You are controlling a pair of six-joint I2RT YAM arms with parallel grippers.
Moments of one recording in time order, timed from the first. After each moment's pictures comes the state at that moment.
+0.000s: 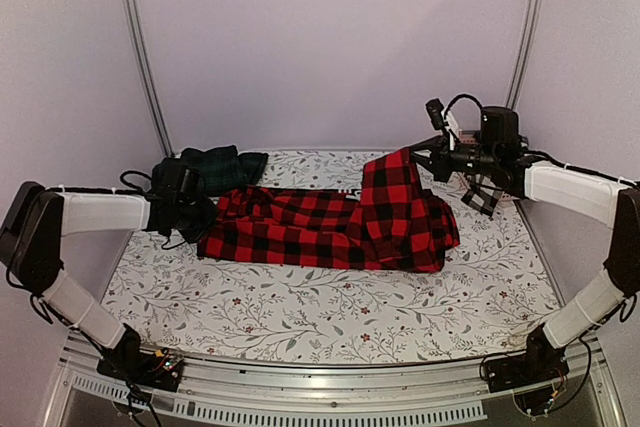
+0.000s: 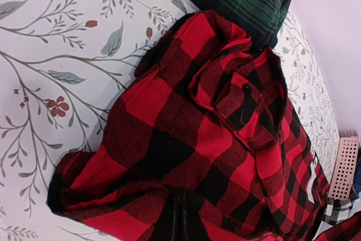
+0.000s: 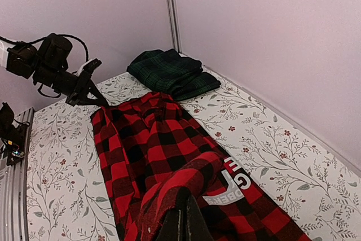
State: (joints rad) left arm -0.34 1.49 0.77 -0.14 -0.11 -1.07; right arm 0.33 1.48 1.03 0.15 -0.69 -0.09
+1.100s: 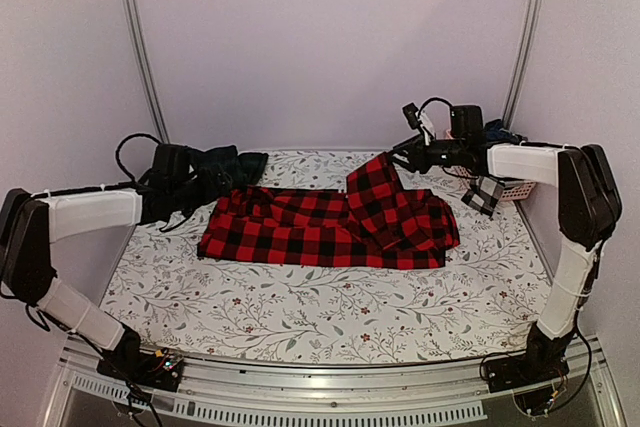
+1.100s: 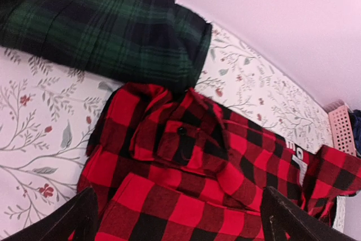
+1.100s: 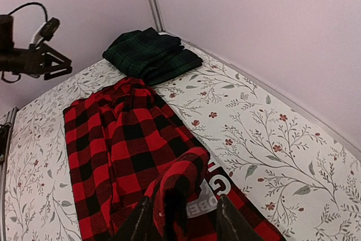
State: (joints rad) left arm -0.34 1.46 0.83 -0.01 -0.14 -0.73; right arm 0.30 1.87 1.34 0.10 -0.73 -0.14
